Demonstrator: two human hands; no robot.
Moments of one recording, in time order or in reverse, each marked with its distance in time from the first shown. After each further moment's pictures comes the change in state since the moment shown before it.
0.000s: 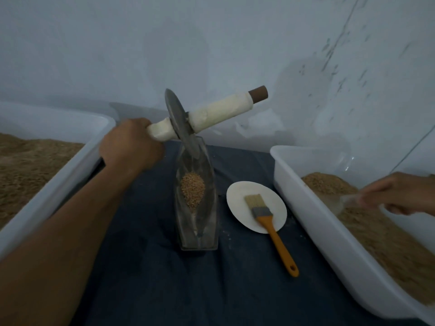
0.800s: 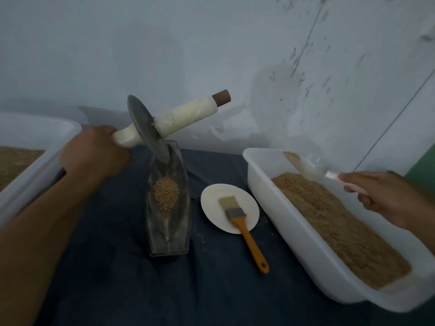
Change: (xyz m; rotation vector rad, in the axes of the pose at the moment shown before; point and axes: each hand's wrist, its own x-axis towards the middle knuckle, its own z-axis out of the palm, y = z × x) left_hand 0.000 -0.003 0.001 -0.020 -0.056 -0.054; right_hand -0.037 -0.031 0.027 0.555 0.548 -0.024
